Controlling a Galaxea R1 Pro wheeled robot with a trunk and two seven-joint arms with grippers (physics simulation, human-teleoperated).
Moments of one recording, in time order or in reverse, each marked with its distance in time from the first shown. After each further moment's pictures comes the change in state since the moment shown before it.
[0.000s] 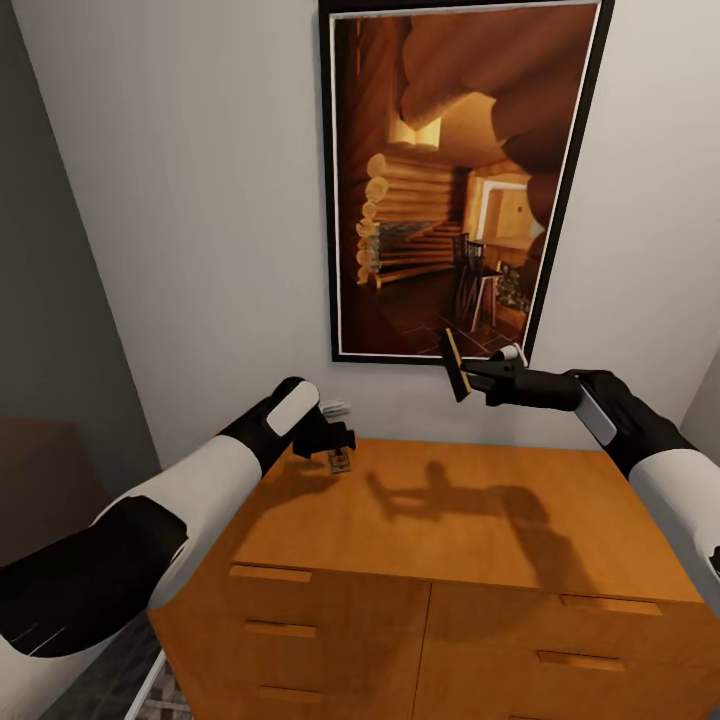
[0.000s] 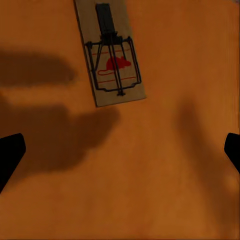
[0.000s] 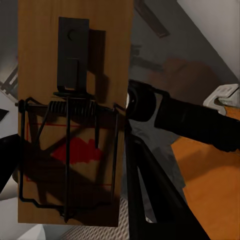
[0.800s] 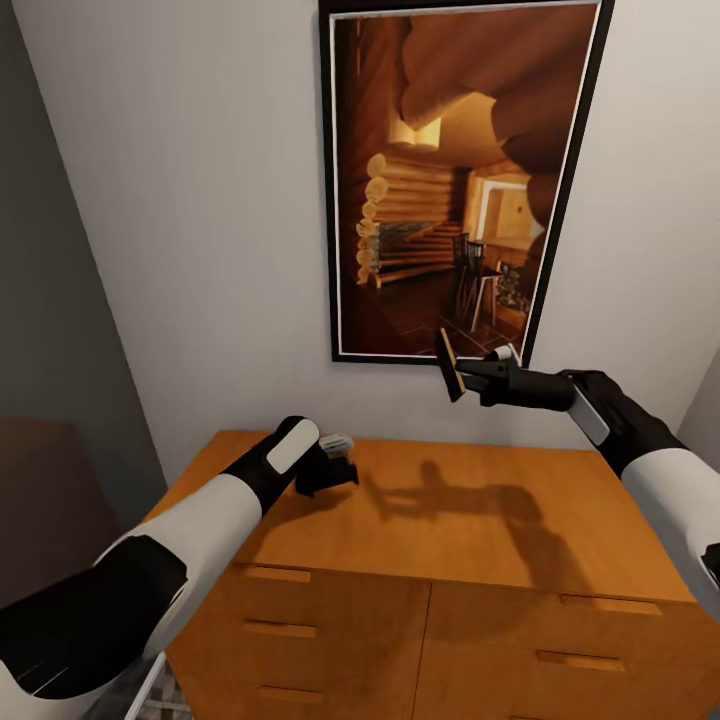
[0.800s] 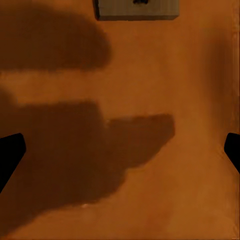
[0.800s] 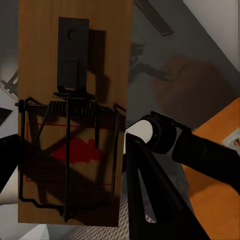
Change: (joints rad) left arm 0.131 0.003 0.000 -0.010 0.055 -0.062 -0.003; right arm -0.001 0.020 -0.001 0.006 0.000 0.000 -0.001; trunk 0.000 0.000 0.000
